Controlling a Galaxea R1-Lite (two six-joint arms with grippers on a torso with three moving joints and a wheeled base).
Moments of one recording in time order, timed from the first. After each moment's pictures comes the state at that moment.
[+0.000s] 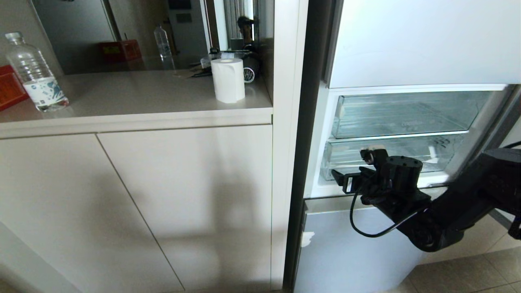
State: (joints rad) left arm 0.00 0.00 -0.06 0.15 0.01 0.00; right arm 0.28 2.17 -0.83 -1.21 -0.12 0.04
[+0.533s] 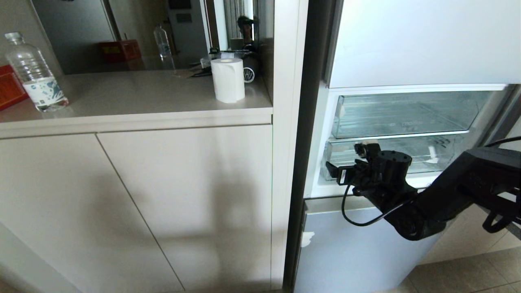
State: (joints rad) left arm 0.00 0.00 -0.06 0.15 0.01 0.00; right arm 0.28 2.24 -0.97 -1.21 -0.12 0.04
